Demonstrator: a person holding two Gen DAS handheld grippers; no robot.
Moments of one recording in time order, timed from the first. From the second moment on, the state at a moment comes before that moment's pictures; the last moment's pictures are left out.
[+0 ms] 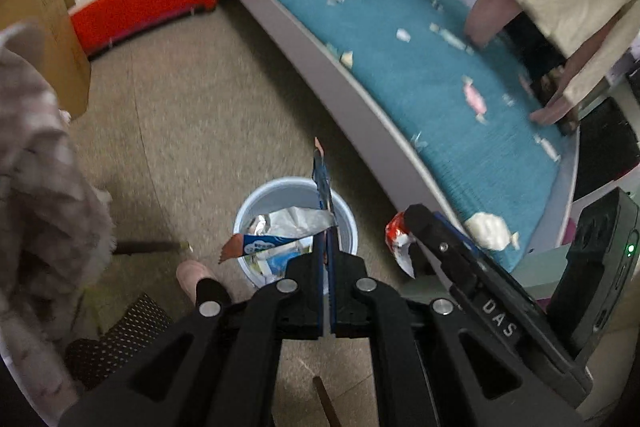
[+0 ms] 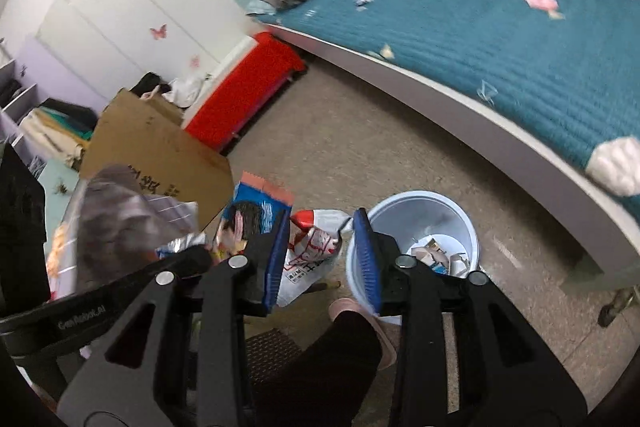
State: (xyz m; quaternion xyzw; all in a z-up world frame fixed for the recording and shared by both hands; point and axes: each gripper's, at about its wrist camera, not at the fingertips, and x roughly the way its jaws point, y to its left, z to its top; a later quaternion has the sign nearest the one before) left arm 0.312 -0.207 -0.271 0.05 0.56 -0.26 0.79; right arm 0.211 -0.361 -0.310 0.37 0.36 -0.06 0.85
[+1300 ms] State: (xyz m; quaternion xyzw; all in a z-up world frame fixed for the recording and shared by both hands) left arm 0.333 -0.242 -0.353 0.09 0.61 -0.21 0.76; right arm 0.176 -0.391 -0.351 0.39 0.36 -0.15 0.83
